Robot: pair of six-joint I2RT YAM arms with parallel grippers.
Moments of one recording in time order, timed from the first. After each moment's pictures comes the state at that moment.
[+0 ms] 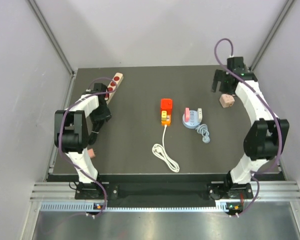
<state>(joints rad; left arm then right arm) -0.03 1.87 1.30 -0.71 -0.28 -0.44 0.09 1.68 1.54 -0.75 0.17 0.25</state>
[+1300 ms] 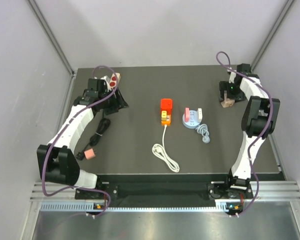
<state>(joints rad) -0.15 1.43 1.20 -0.59 0.25 -0.52 -0.15 2.13 1.74 -0.73 -0.08 -0.15</state>
